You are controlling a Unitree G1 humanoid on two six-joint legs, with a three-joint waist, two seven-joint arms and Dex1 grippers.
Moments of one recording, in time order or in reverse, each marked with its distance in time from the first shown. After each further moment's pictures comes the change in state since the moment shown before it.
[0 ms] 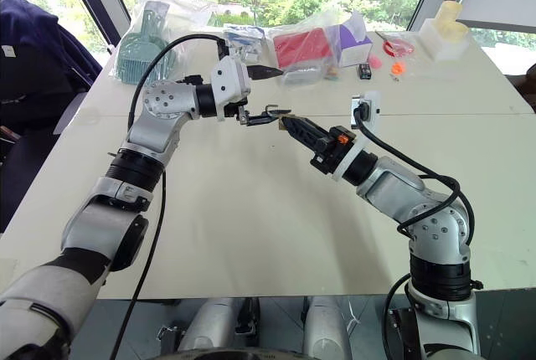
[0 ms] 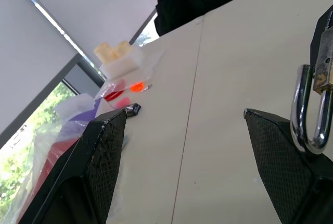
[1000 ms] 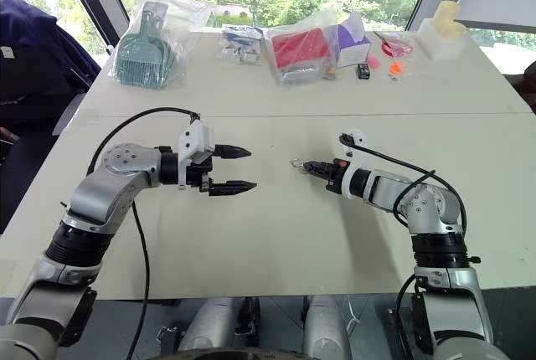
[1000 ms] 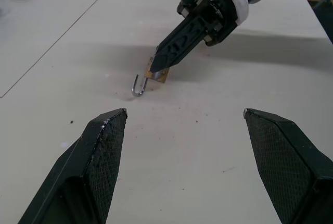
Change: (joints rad) left arm 0.503 0.233 0.031 -0.738 -0.232 0.755 -0.066; right arm -0.103 -0.093 0.100 0.516 -0.303 0.194 0.111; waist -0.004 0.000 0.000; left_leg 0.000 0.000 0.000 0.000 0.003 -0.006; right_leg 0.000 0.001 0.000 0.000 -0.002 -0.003
